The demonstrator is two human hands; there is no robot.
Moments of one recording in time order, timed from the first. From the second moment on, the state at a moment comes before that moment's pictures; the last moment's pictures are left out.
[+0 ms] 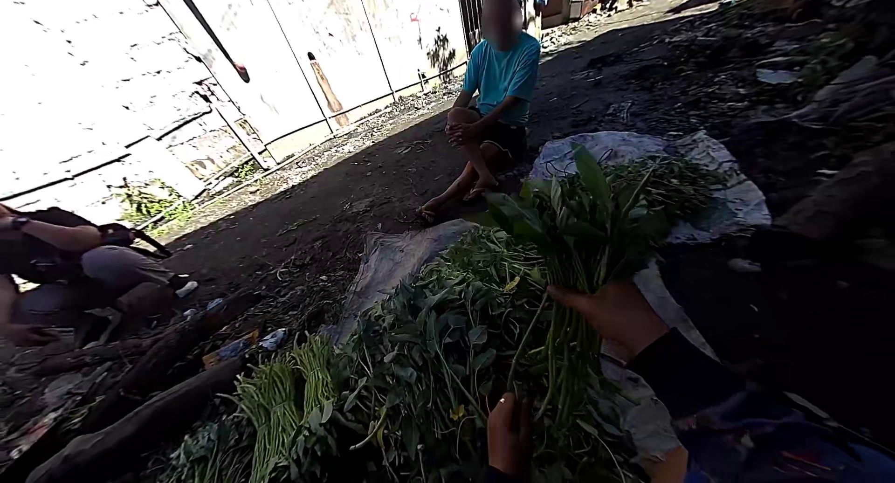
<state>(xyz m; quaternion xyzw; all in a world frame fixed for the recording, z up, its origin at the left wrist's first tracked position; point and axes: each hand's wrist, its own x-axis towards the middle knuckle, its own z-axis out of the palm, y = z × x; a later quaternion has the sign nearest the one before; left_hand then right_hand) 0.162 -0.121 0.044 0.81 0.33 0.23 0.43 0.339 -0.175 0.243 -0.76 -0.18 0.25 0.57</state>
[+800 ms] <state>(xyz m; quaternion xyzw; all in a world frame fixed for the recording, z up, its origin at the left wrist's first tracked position) 0.166 -0.015 0.060 0.75 0.50 0.15 0.40 0.412 -0.195 0.234 -0.61 -0.09 0.17 0.77</state>
